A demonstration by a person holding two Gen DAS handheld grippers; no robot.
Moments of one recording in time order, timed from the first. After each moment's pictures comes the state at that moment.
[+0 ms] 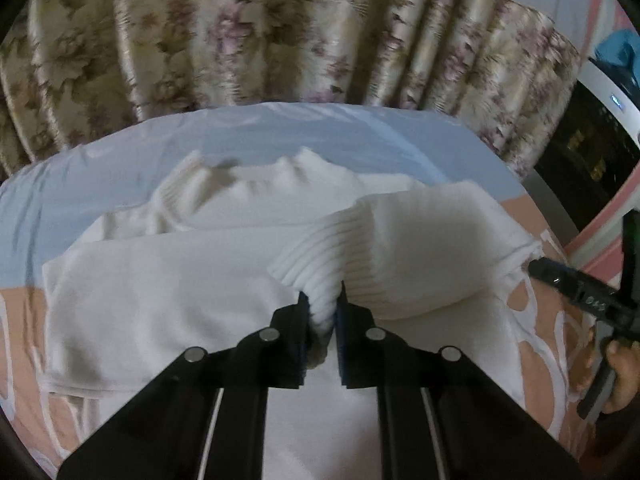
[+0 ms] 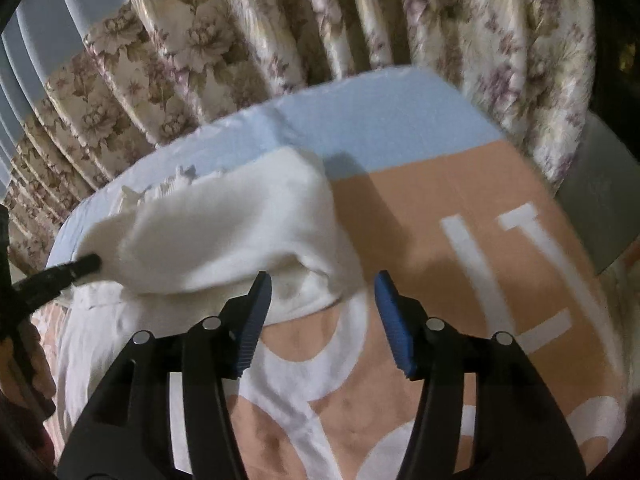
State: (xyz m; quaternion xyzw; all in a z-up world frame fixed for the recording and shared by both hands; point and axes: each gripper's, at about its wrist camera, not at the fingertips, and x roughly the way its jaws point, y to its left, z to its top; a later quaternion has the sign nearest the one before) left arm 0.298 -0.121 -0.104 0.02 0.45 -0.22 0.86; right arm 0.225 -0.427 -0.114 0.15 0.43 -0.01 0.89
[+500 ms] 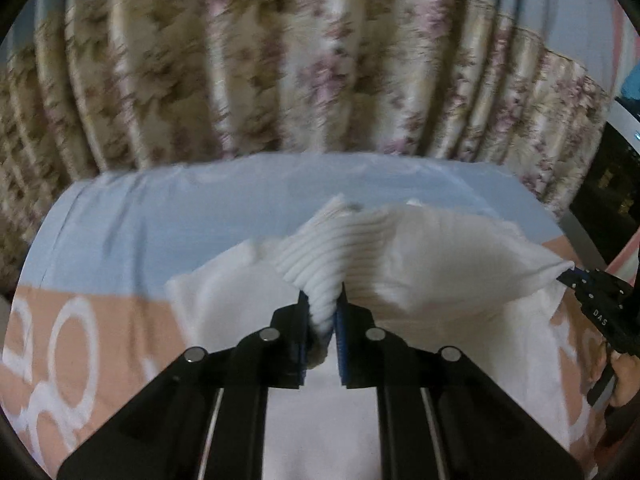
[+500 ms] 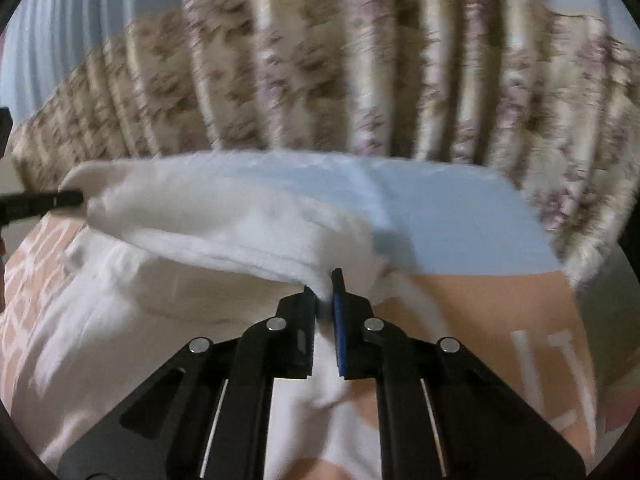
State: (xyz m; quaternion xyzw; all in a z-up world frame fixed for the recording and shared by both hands) left arm 0.292 -0.004 -0.066 0.01 0.40 -0.14 0.90; right arm 0.242 -0.328 -0.086 -0.01 0.35 0.09 0.93
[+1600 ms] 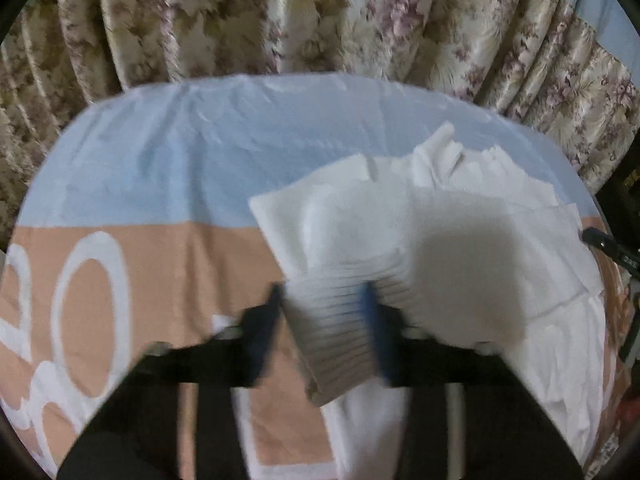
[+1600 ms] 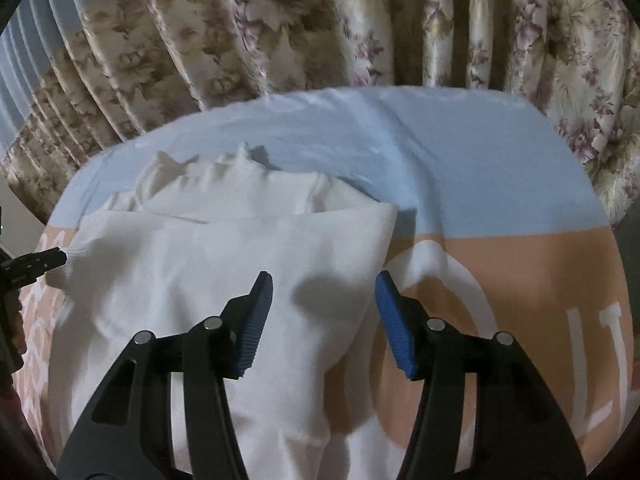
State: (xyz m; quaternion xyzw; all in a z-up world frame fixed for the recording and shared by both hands) left arm 0.321 0.075 -0.128 0.00 0.50 -0.12 0.86; right arm 0.306 -0.348 -0.109 0.06 0.46 0.06 0.88
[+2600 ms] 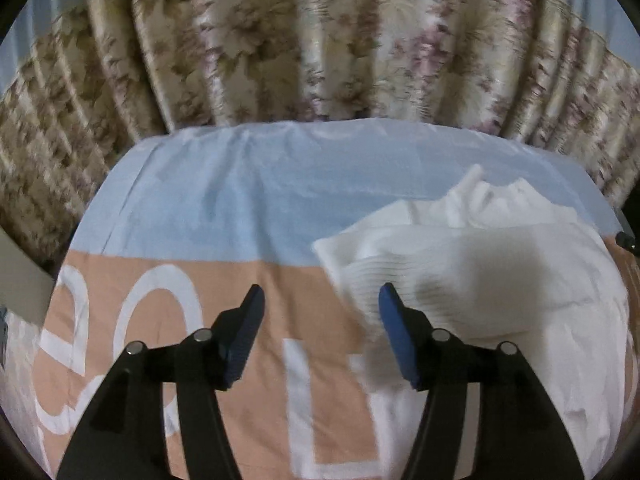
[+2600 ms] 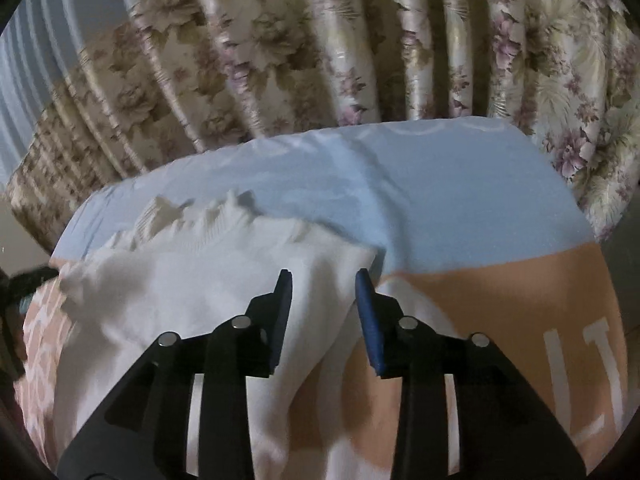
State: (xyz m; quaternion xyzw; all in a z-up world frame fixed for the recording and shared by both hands) left arm 0.308 0.090 -0.091 0.04 0.43 -0.07 0.90; right arm 0.276 -0.362 -0.084 0.08 0.41 0.07 0.91
